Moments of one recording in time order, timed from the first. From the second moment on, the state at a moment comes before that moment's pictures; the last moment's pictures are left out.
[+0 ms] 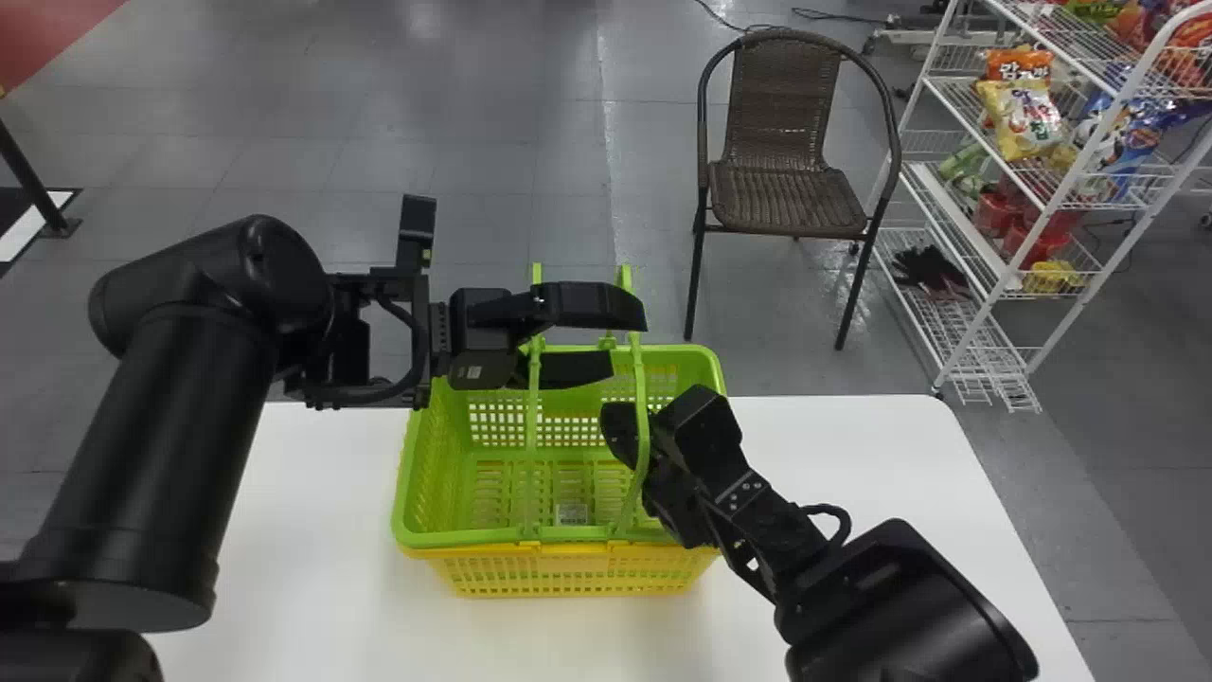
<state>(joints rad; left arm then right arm) -0.66 0.02 0.01 -1.05 0.44 1.34 -0.92 -0.03 -0.14 0.38 -1.55 0.20 0.28 0.24</state>
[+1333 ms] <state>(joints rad) -0.67 0.02 0.03 -1.00 0.47 1.34 -0.93 0.09 -0.18 0.25 -1.66 0.16 0.32 0.25</state>
